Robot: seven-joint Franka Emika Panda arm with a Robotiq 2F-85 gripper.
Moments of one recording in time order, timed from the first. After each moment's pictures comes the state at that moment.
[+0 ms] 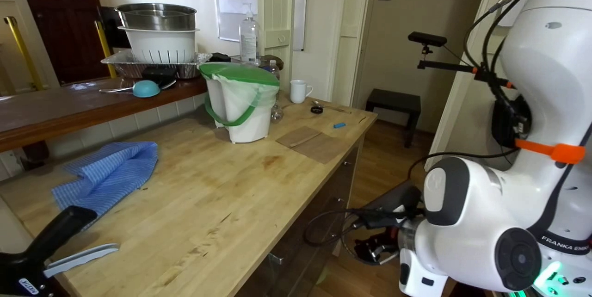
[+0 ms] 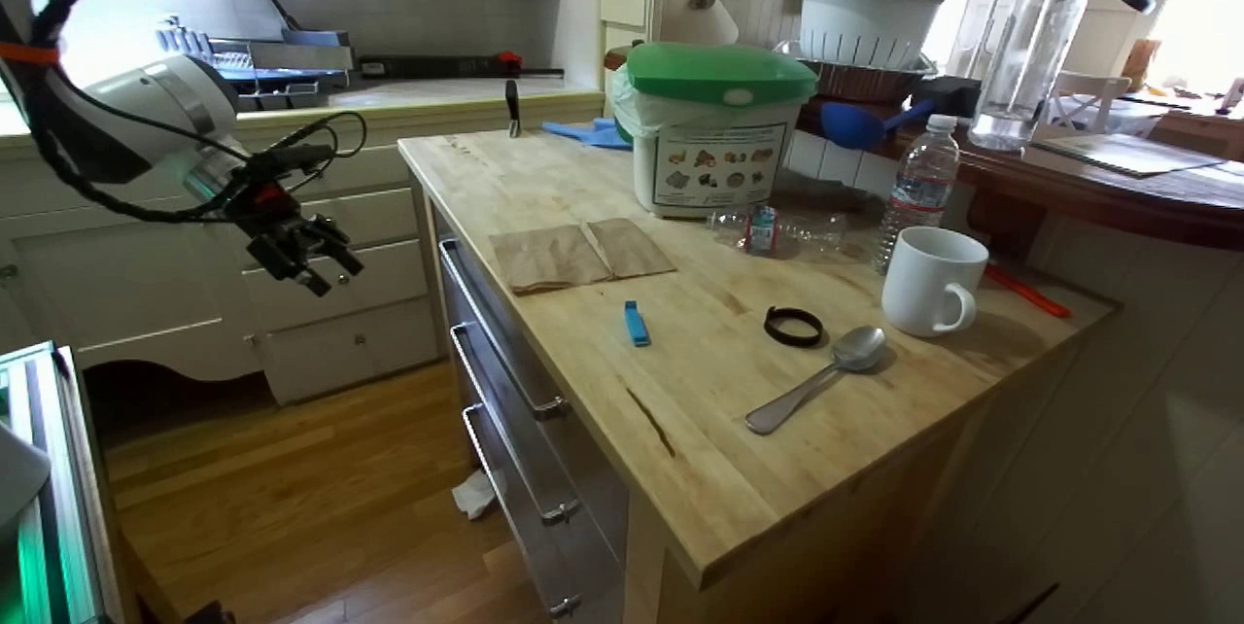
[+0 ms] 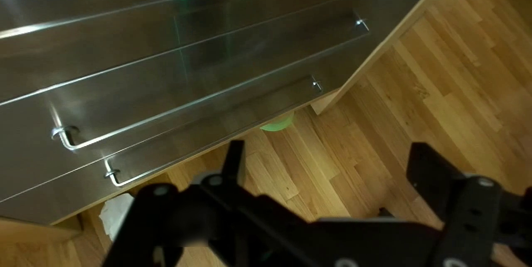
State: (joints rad) arm 0.23 0.17 0.33 -2.65 -1.31 2.25 -0.71
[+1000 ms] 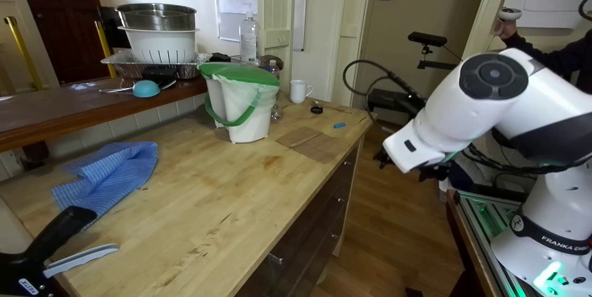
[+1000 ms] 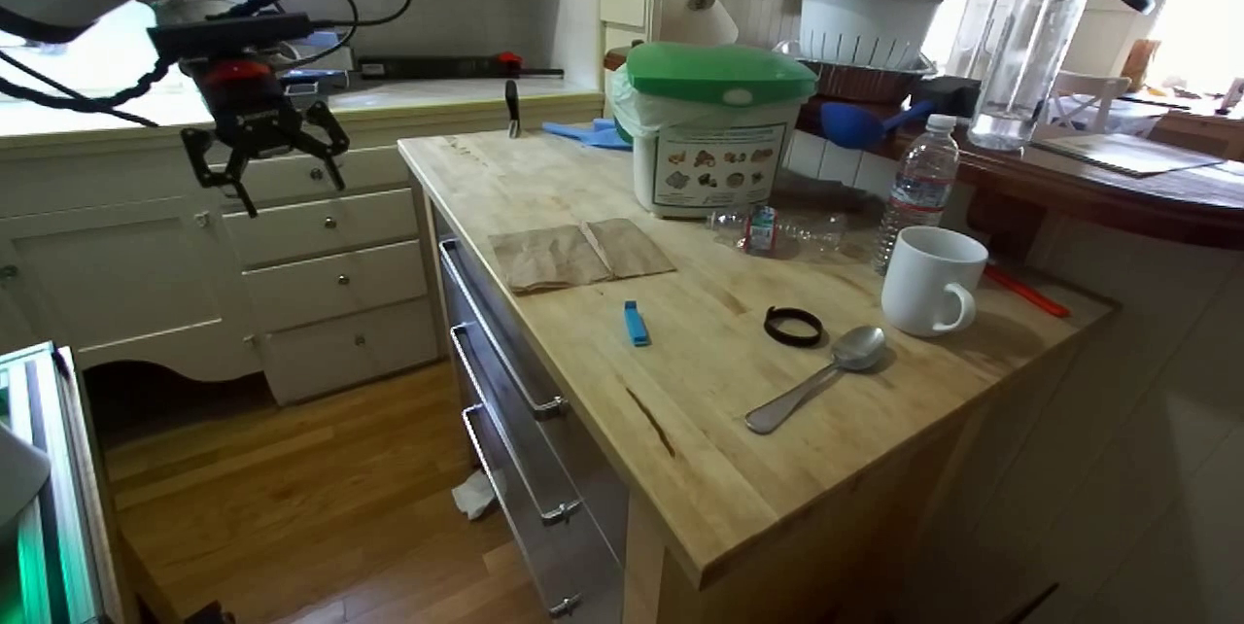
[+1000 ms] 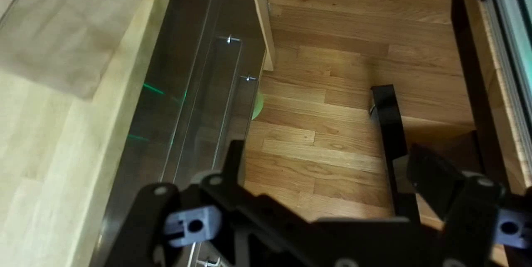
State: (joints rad) arm 0.26 -0.44 0.13 -2.75 -0.61 2.06 -0.73
